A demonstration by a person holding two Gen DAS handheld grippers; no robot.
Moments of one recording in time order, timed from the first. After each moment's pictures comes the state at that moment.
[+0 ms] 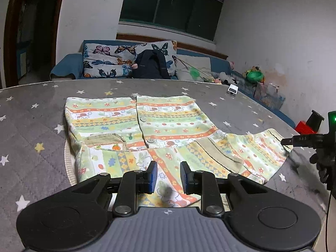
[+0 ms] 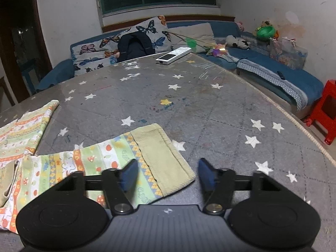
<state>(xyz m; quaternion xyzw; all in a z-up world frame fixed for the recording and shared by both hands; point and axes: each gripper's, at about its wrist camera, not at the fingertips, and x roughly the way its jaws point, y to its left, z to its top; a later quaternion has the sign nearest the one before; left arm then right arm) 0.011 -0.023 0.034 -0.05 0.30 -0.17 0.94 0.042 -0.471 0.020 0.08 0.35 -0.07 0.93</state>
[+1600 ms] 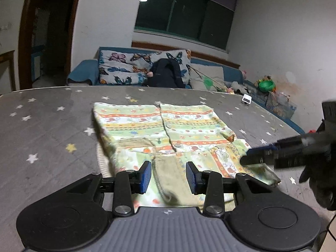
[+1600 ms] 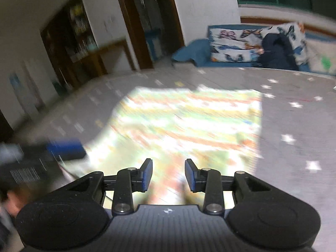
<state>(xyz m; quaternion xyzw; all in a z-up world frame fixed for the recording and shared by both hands) -0.001 0.010 0.045 -0.05 0.29 -0.15 0.95 0.027 -0.253 0.061 -0.01 0.35 0.28 0.89</state>
